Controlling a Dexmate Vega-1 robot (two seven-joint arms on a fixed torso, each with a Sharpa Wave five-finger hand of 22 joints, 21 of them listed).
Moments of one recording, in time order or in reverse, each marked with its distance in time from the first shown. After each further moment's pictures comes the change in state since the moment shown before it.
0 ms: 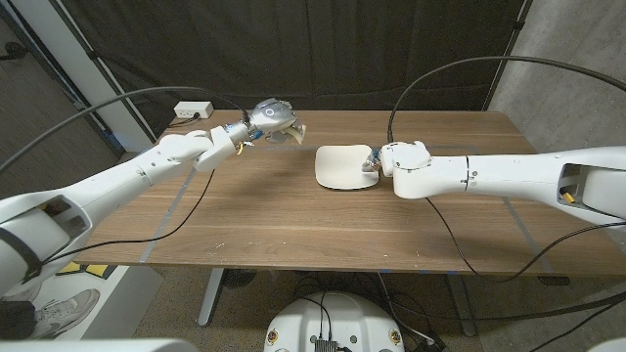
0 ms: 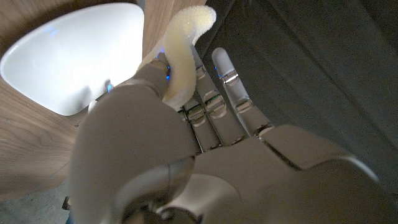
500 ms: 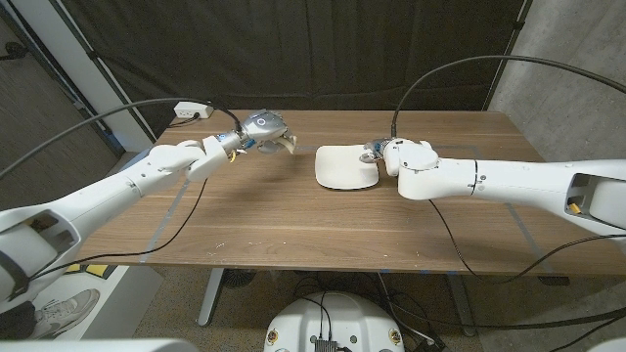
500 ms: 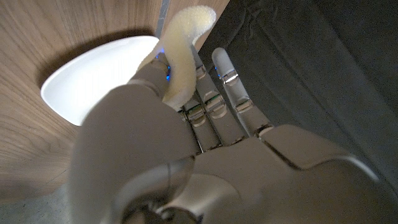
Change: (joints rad) left arm 0.072 0.017 -0.055 -0.001 -0.028 -0.005 -0.055; left_hand -0.001 0.001 0.000 0.000 0.000 0.002 0.002 0.000 -0.001 0.000 0.000 -0.003 0.000 0.000 0.000 -0.001 0.000 0.000 0.000 0.000 0.000; right arm -0.088 -0.035 0.114 -0.043 -0.038 0.028 -0.085; right_hand -0.009 -0.002 -0.019 -0.011 0.000 -0.124 0.001 0.000 0.000 -0.057 0.014 0.000 0.000 -0.005 -0.002 0.000 0.000 -0.008 0.009 0.000 -0.005
